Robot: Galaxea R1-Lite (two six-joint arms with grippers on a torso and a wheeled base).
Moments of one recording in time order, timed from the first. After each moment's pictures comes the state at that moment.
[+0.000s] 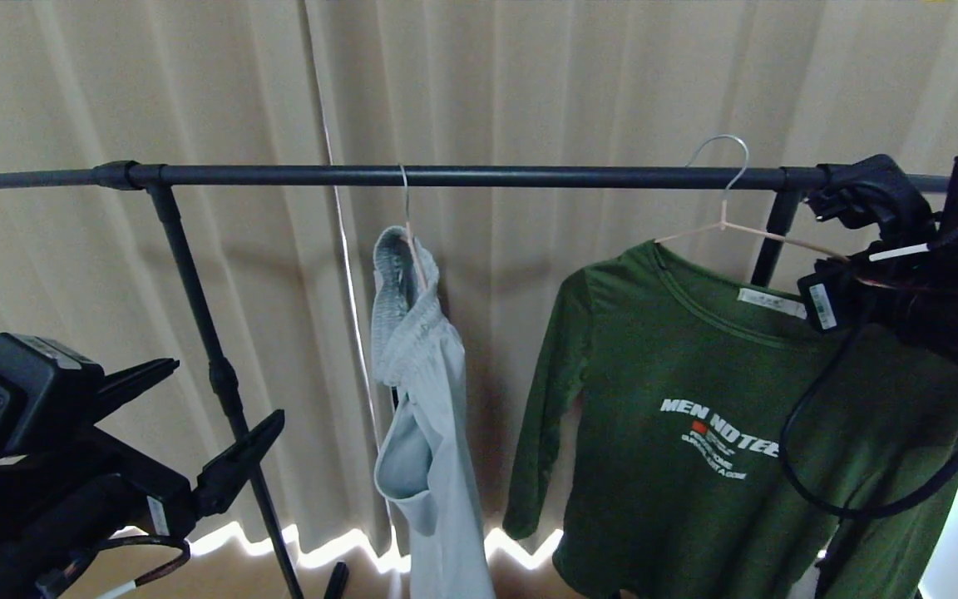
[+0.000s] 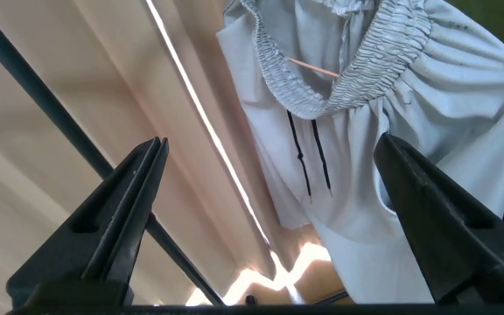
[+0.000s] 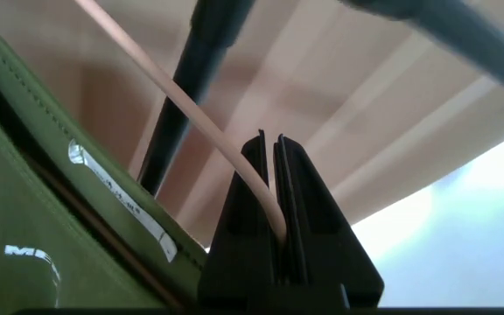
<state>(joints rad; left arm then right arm) -0.46 1.18 -0.24 -0.85 0.17 0.28 0.24 1.56 -0.94 -0.35 -0.51 -0.34</state>
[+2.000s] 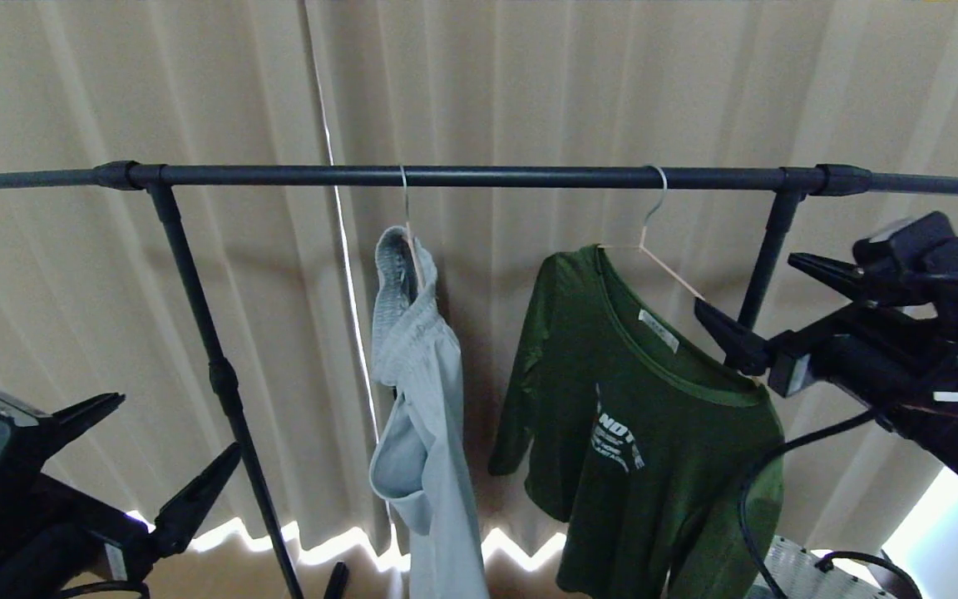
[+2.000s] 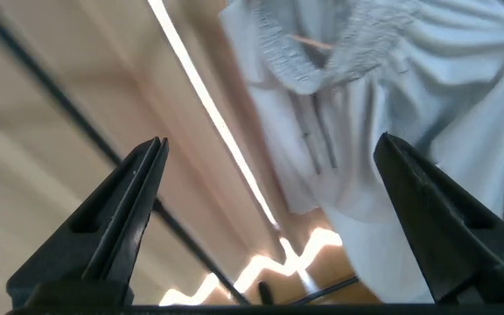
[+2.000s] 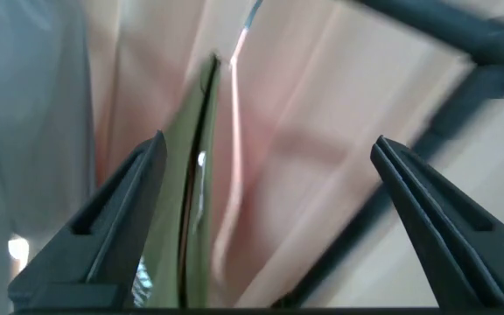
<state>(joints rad) -0.45 1.08 -0.13 -0.84 0.29 0.33 0.38 1.46 -0.46 -1.04 -0.09 -0.28</state>
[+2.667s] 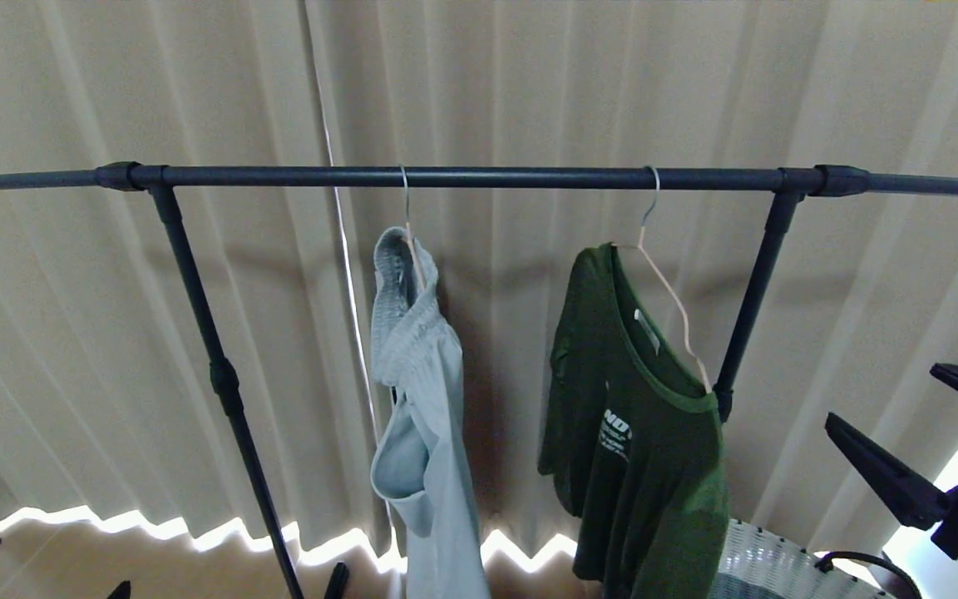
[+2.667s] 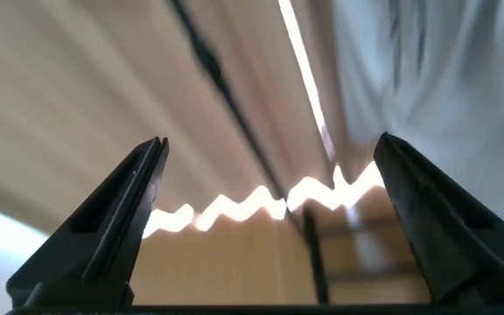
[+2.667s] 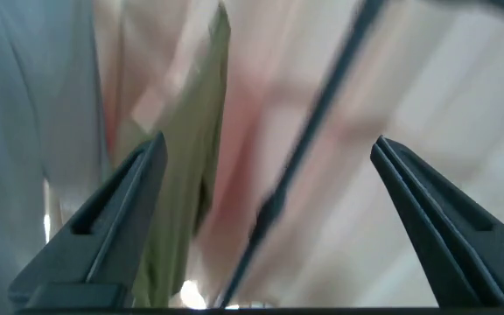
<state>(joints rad) -0.36 0.68 -0.05 -0.29 0.42 0.31 0.32 1.03 -0.14 -0.85 -0.10 -0.22</state>
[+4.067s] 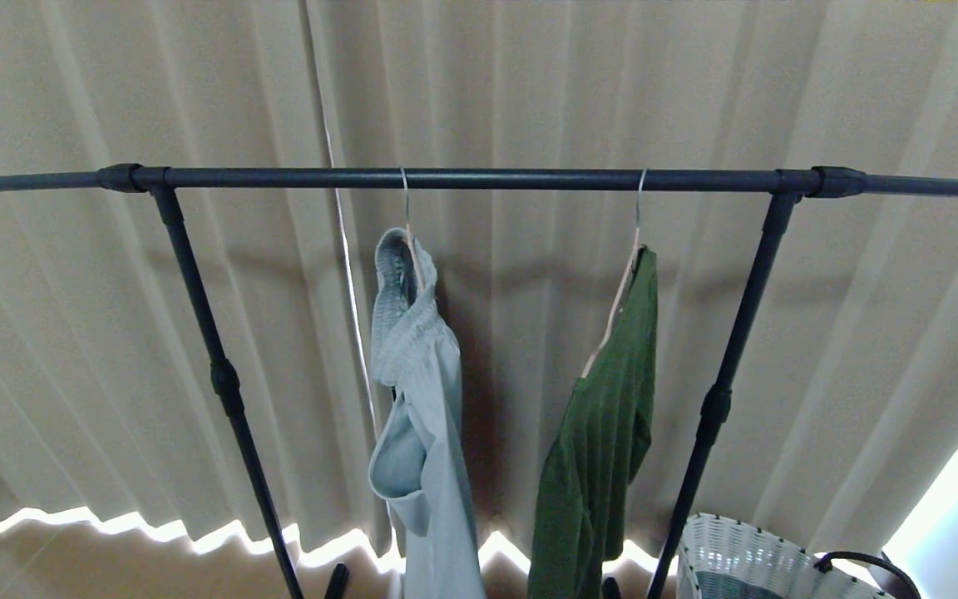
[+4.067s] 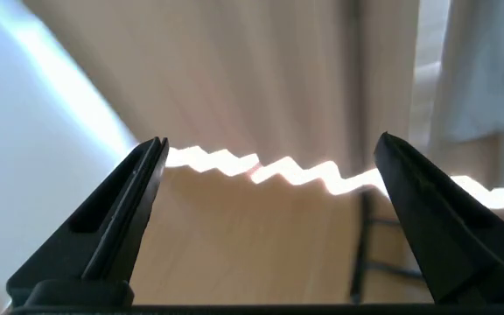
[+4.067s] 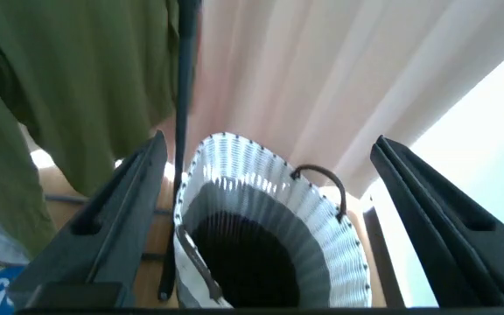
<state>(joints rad) 0.00 0.02 -0.06 0.17 0.23 0.31 0.00 0.14 -0.13 0.21 -0.10 -0.16</state>
